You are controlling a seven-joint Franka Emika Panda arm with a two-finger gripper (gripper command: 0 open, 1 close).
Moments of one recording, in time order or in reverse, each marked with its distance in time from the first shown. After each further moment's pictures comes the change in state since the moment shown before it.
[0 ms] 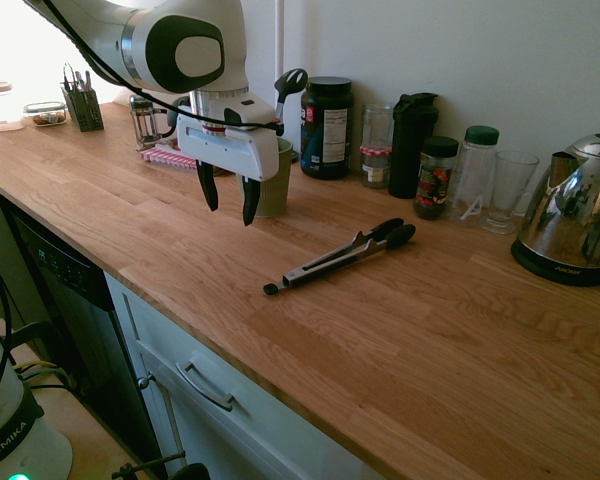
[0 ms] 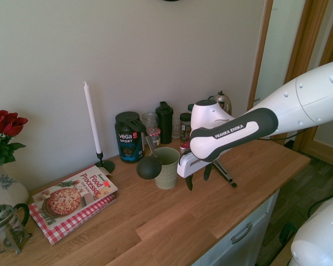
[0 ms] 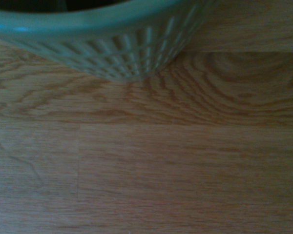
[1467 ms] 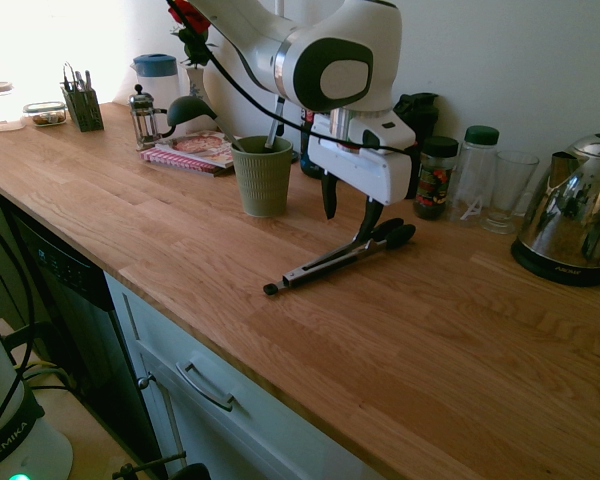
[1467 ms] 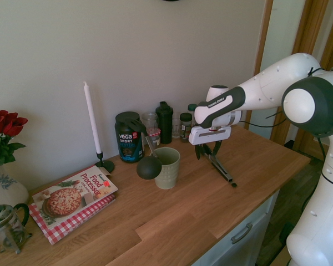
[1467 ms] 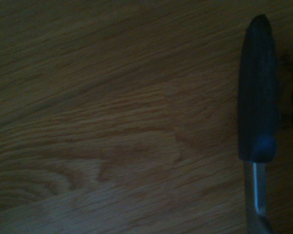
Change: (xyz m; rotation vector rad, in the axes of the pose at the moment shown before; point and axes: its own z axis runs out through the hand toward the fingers) arm 0.206 0.049 0.020 0.050 -0.020 0.290
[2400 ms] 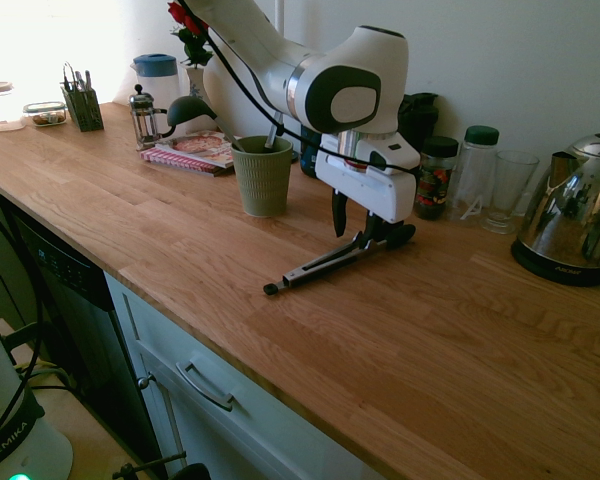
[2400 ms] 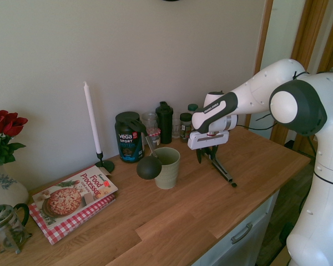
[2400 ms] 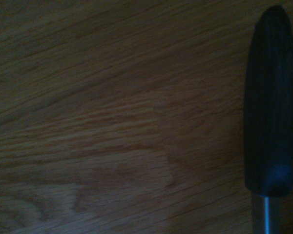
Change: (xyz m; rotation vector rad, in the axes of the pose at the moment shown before) arm 0.012 -0.006 0.029 -0.019 -0.009 0.006
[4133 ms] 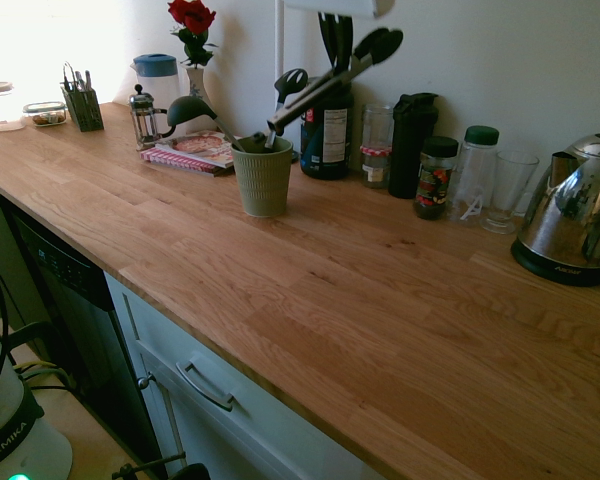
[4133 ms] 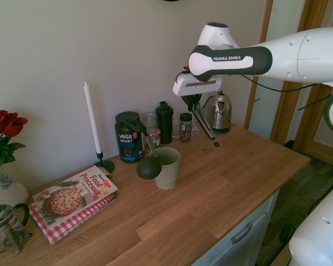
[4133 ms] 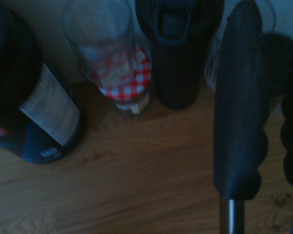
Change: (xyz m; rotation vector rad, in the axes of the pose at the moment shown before) arm -0.111 -0.062 -0.289 0.240 0.289 -0.078
